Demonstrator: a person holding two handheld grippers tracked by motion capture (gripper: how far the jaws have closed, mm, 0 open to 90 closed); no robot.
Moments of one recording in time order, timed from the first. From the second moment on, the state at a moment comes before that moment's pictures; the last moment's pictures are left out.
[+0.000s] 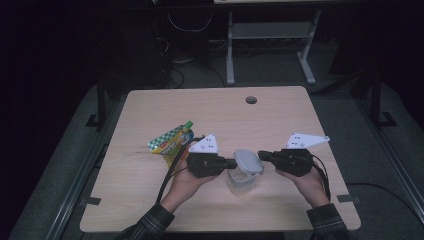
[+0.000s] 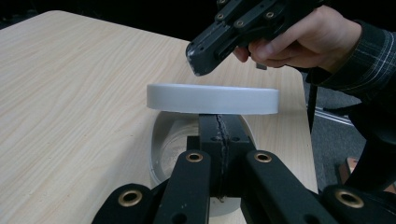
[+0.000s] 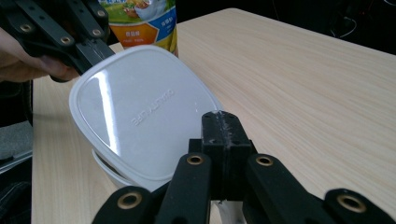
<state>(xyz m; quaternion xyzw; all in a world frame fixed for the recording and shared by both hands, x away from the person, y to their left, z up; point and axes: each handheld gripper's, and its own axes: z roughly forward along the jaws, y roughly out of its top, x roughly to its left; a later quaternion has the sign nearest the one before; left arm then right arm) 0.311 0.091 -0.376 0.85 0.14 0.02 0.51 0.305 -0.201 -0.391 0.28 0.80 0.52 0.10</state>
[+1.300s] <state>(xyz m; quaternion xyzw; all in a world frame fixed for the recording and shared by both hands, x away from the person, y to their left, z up) 0.319 0.074 -0.361 0.84 0.13 0.01 0.53 0.308 -0.203 -0.405 0.29 0.80 0.51 0.09</state>
